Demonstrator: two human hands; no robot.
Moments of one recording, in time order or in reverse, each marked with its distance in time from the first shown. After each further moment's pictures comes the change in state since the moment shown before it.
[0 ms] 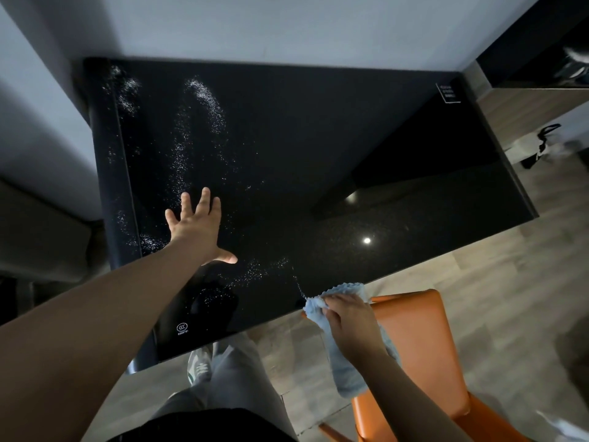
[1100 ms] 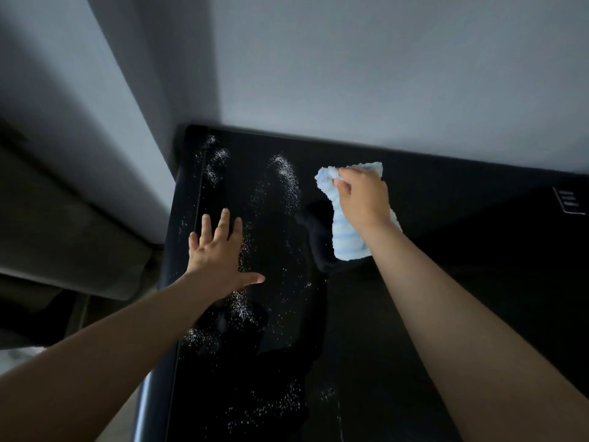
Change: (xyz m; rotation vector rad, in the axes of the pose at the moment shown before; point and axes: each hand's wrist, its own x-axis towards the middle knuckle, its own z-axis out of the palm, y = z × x) left_hand 0.070 -0.076 -0.056 -0.227 0.188 -0.206; right_hand 0.370 -0.149 -0.163 0.079 0.399 -0.328
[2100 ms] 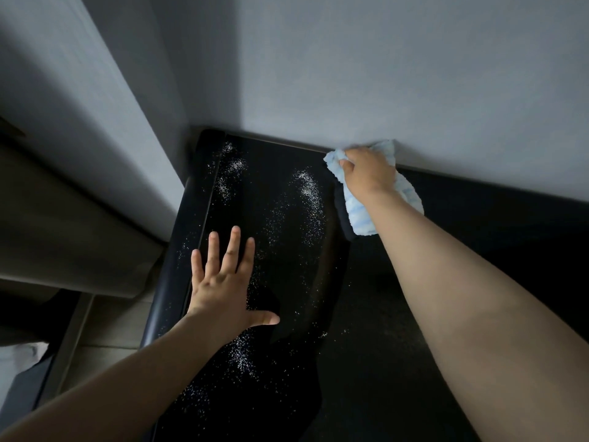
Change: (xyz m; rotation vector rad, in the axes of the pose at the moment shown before) left_hand 0.021 0.002 0.019 -0.041 -0.003 -0.049; right_hand 0.136 0.006 0.074 -0.141 -0.183 0.003
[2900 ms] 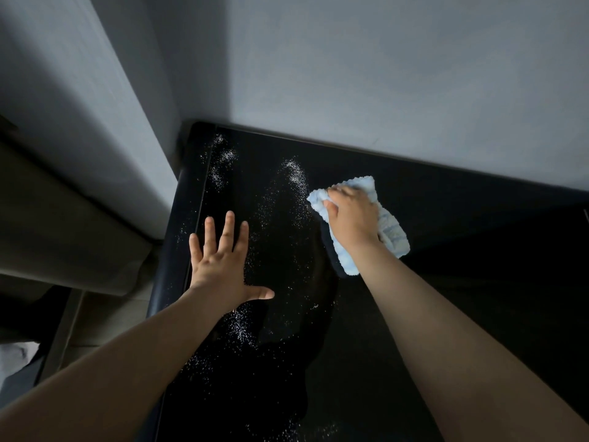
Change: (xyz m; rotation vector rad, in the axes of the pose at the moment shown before) left_hand 0.002 -0.001 0.001 0.018 -0.008 0.013; right_hand -0.118 0.000 0.013 -0.063 -0.008 -0.031
